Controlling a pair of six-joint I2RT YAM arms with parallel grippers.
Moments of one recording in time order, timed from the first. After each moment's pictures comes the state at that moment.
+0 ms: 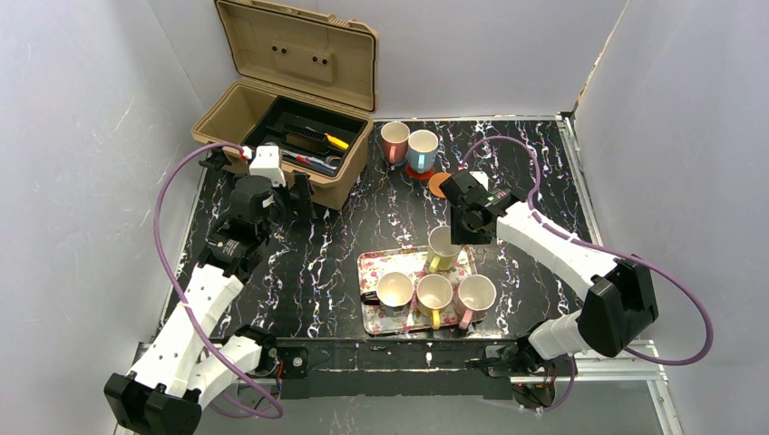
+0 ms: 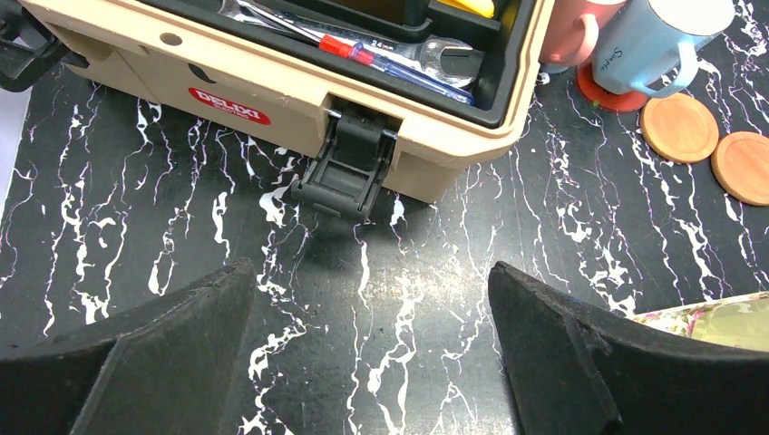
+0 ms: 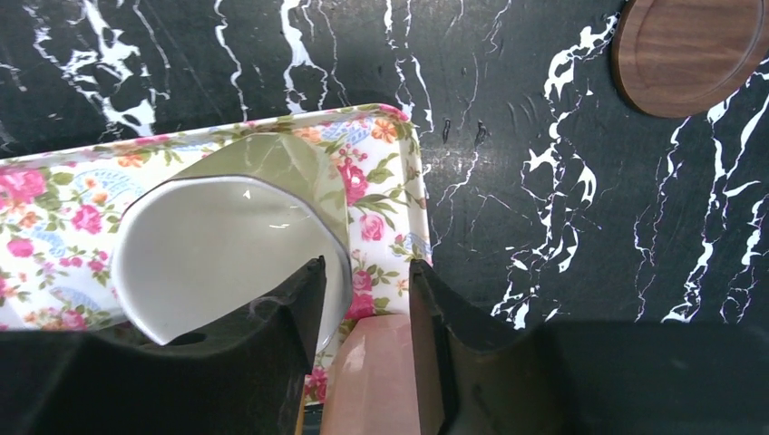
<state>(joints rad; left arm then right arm) -0.36 0.90 0.92 -0.43 -0.25 -0.17 0.66 1.40 1.15 -0.93 0.31 0.57</state>
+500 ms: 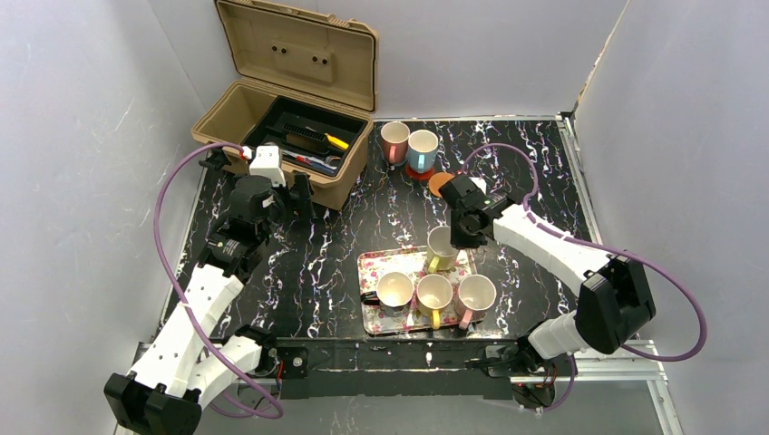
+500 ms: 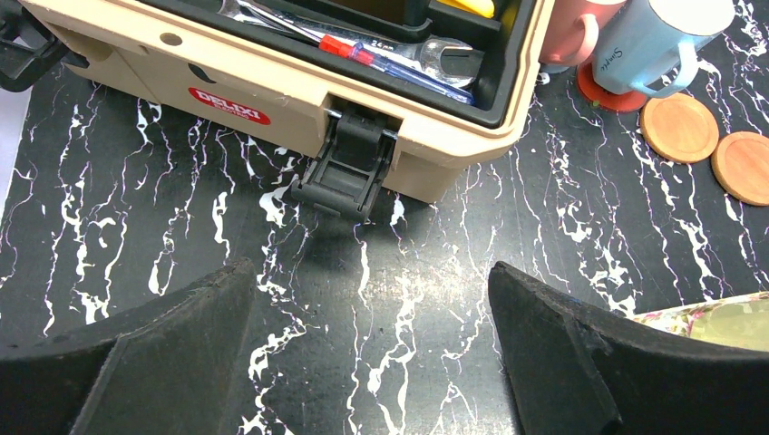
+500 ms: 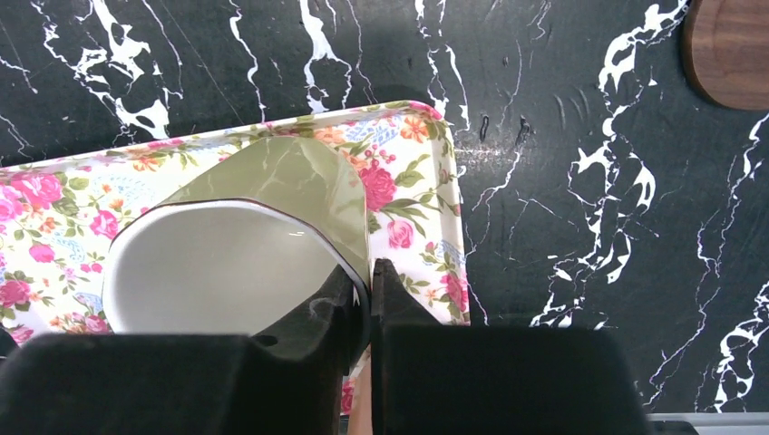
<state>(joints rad) -0.36 0.90 0.92 -0.43 -0.25 -0.17 0.65 1.43 1.08 -0.86 0.26 0.61</state>
